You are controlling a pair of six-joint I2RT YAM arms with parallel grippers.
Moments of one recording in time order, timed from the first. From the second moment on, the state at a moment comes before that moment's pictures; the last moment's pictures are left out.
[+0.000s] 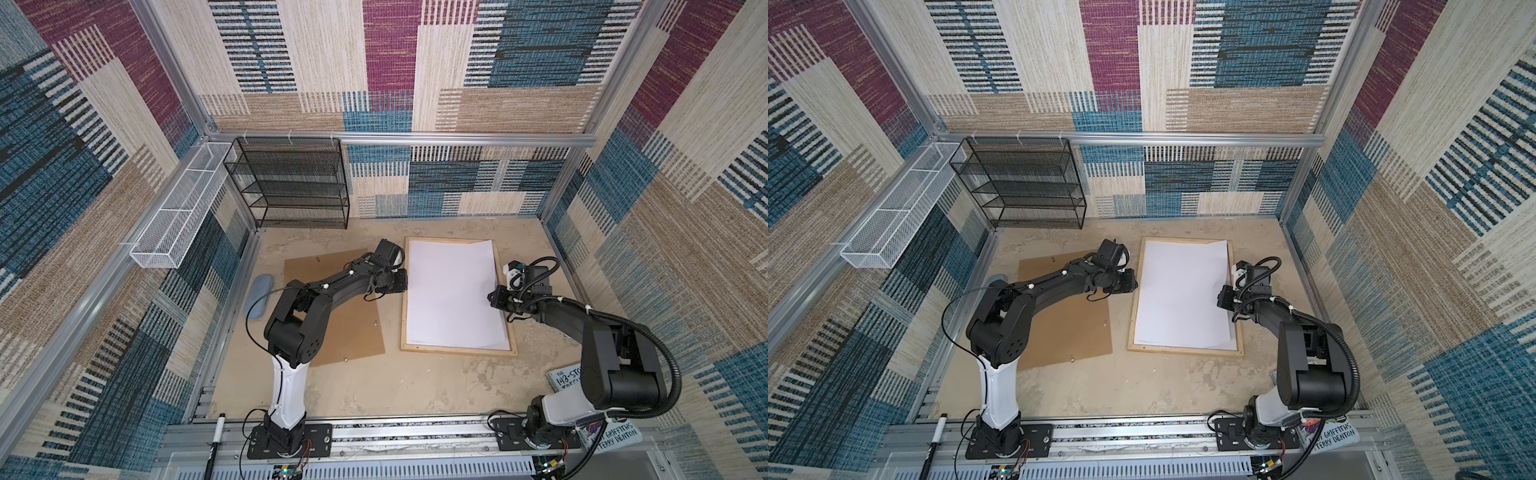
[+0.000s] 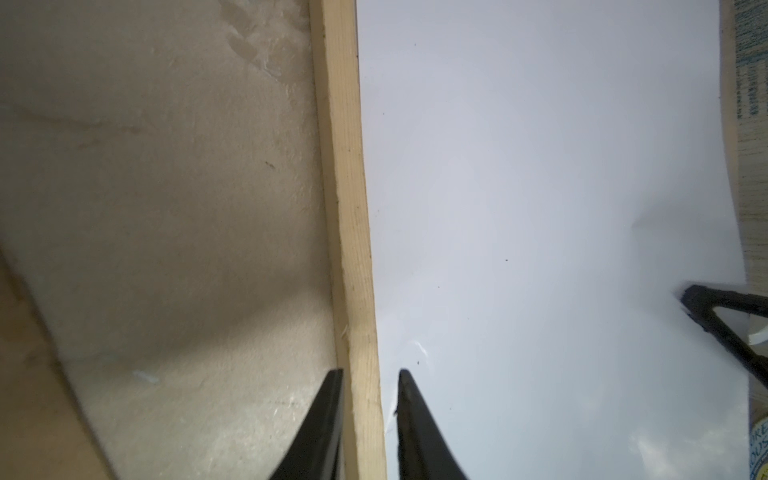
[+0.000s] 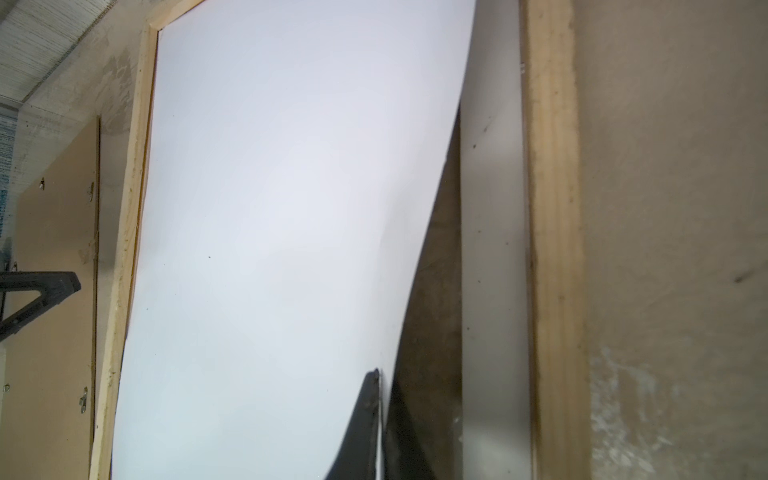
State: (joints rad) left arm -0.56 2.02 1.45 -0.39 0.18 -0.52; right arm -0.07 1.52 0.73 -0.12 -0.40 0.25
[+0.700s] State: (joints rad) left arm -0.56 2.00 1.44 -0.40 0.18 -0.52; right arm -0.07 1.48 0.77 -0.17 -0.20 0.28
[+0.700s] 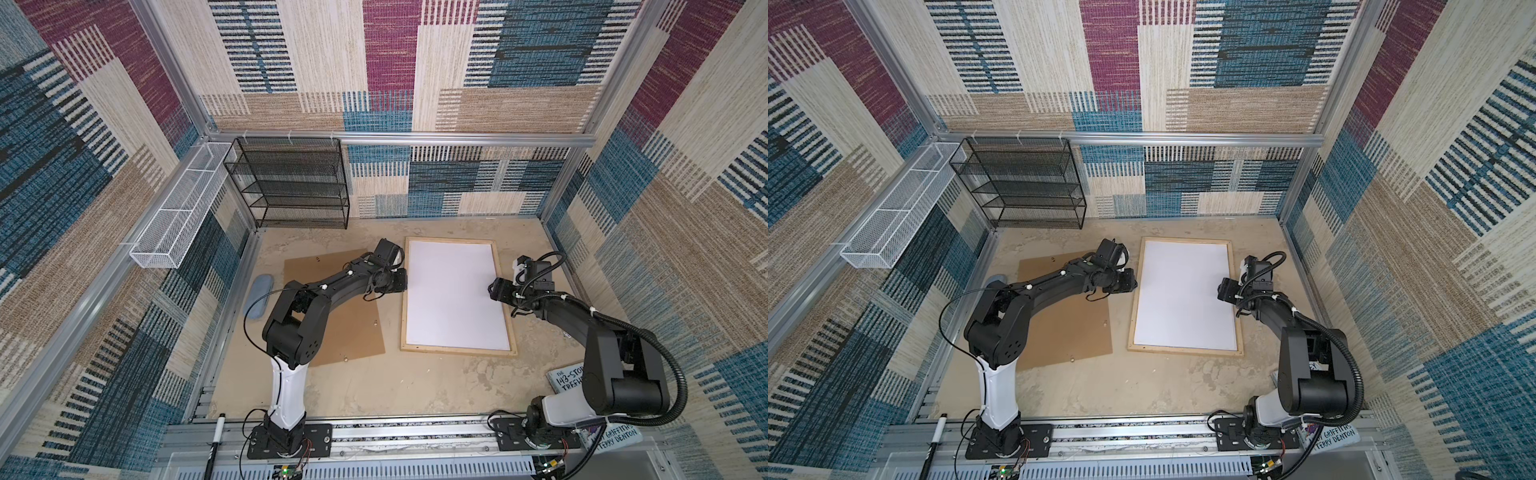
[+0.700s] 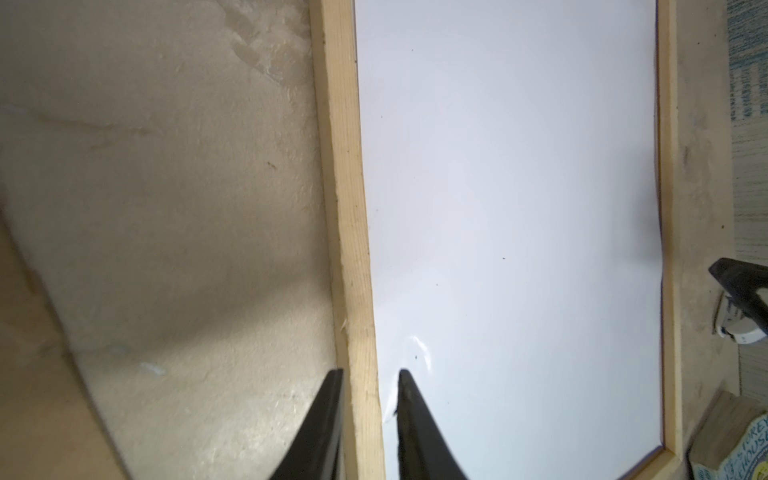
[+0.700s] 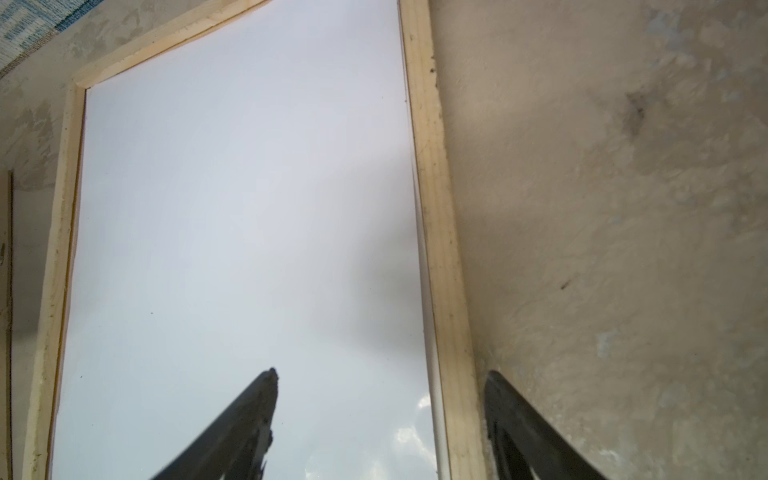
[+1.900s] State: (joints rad) left arm -0.58 1.74 1.12 -0.41 0.05 -0.58; right arm -0.07 2.04 1.37 -0.11 -0.38 0.29
